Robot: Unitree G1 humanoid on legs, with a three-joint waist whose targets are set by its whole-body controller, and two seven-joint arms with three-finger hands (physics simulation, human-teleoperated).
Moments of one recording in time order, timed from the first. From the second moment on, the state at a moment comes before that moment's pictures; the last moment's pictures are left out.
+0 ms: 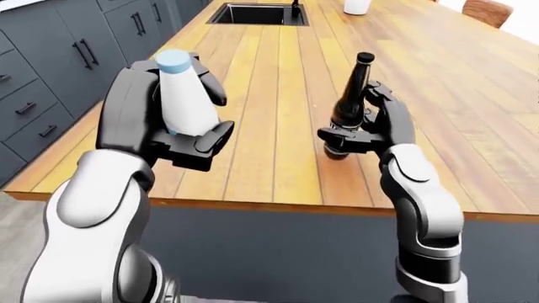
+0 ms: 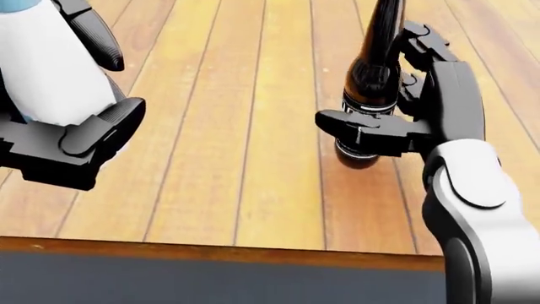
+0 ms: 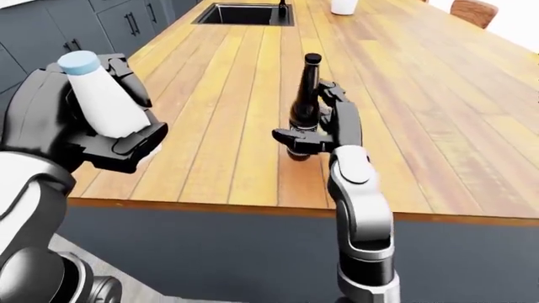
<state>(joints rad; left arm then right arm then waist) -0.73 0.25 0.08 -0.93 0.13 1.41 -0.21 -0.56 -0.14 -0.11 -0.32 0.04 0.81 -0.10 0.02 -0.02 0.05</state>
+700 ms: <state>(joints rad) -0.95 0.01 -0.02 0.27 0.19 0.53 -0.02 -0.36 -0.28 -0.37 -0.78 0.32 1.00 -0.10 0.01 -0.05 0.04</state>
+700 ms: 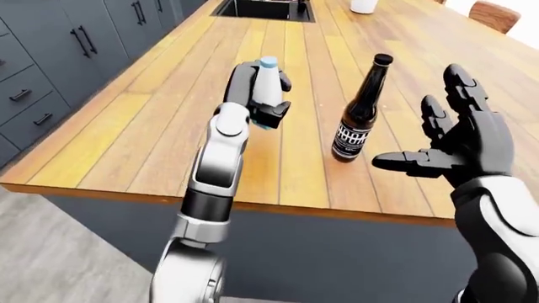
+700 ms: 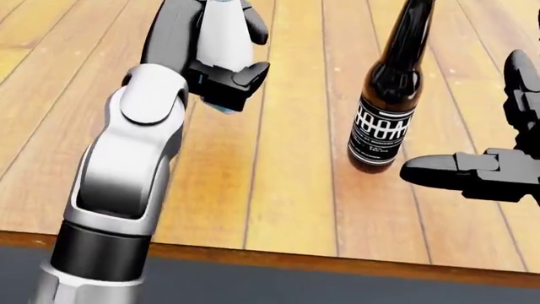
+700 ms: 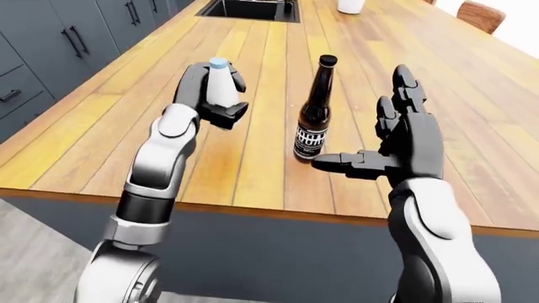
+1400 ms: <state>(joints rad) -0.90 0.00 -0.01 0.49 0.19 0.29 0.03 -0.33 -0.29 -0.37 -0.77 0.35 0.96 -0.12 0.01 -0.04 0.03</state>
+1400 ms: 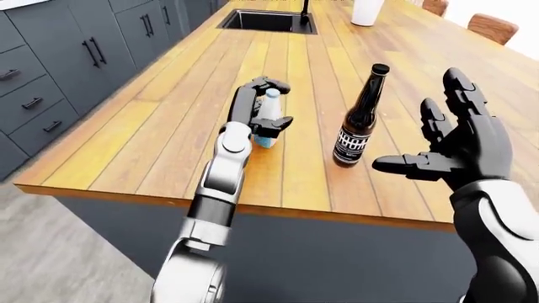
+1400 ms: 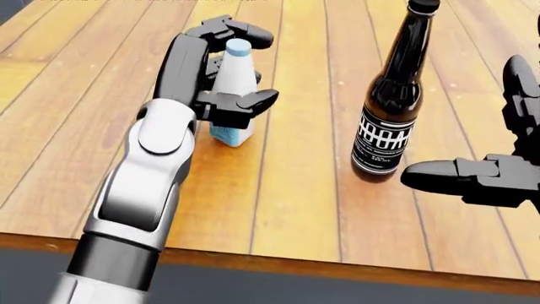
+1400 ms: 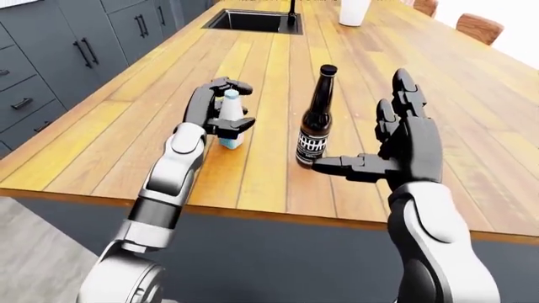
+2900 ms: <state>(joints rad) -0.45 0.18 0.12 -0.96 0.09 1.20 -0.14 -0.26 -0.28 -0.41 -1.03 0.47 1.04 -0.17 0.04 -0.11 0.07</state>
